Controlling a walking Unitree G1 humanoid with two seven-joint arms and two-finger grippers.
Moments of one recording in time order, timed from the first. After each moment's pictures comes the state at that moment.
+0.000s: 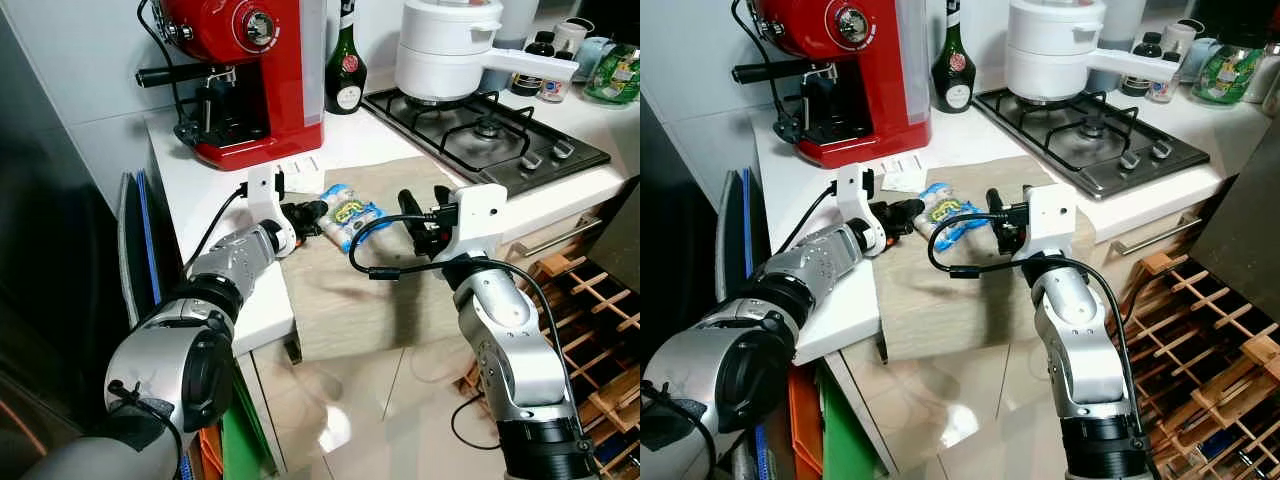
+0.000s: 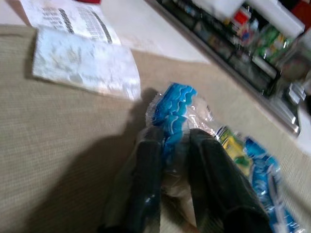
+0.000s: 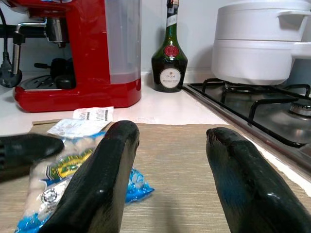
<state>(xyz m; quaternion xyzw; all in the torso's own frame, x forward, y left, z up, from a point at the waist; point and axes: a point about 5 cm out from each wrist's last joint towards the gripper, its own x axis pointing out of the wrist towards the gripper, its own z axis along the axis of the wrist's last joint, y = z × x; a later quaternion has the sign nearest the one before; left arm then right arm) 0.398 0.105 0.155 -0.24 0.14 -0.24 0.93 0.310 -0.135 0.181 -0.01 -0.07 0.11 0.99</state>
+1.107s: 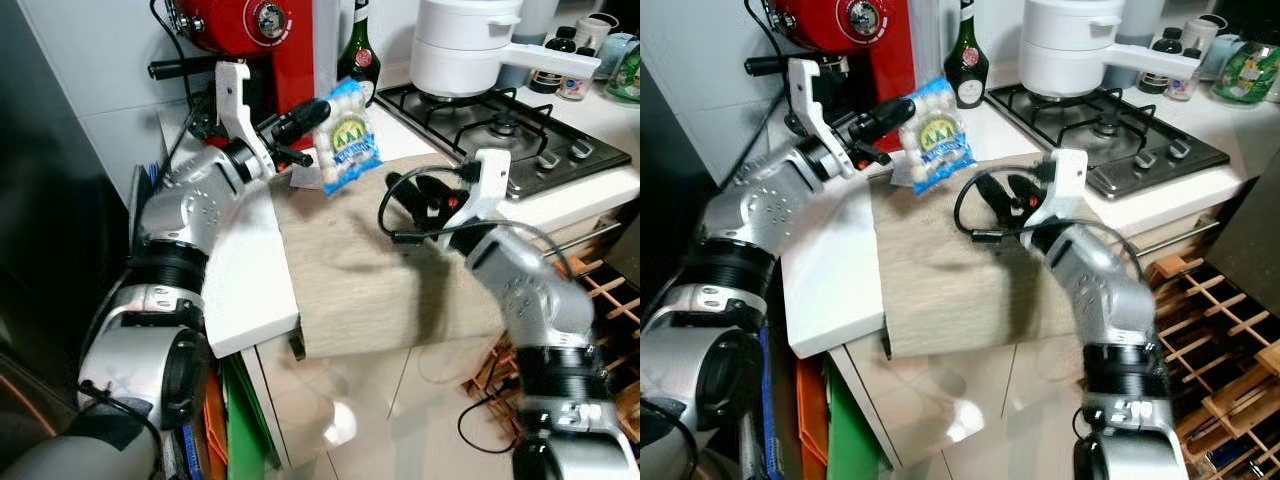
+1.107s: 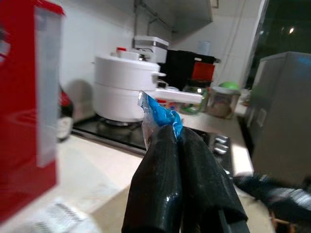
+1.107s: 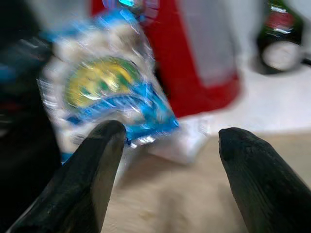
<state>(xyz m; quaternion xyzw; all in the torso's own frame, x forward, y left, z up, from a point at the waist) 0.391 0.131 0.277 -0.10 -0.10 -0.41 0.90 0.348 -0.160 0.227 0.17 0.00 0.32 0.93</state>
